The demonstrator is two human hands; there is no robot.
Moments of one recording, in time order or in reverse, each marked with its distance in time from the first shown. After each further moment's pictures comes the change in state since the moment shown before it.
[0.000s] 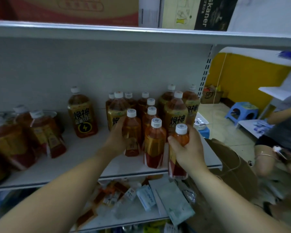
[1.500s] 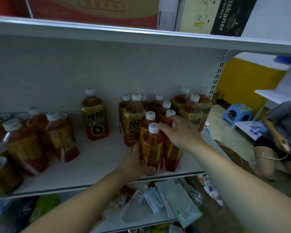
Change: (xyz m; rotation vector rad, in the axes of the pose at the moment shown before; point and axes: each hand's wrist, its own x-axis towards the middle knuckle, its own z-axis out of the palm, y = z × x) left_hand -0.046 -0.028 -0.008 -0.006 -0.307 -0.163; right_hand 0.038 -0.076 0.060 -0.577 -0.289 0.059
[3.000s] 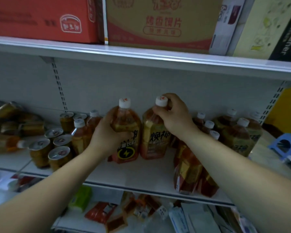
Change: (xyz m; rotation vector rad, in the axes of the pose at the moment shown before) left_hand -0.076 0.032 -0.171 -0.064 0.688 0.062; right_hand 0.029 -0.152 0.027 0.593 -0.017 -0.447
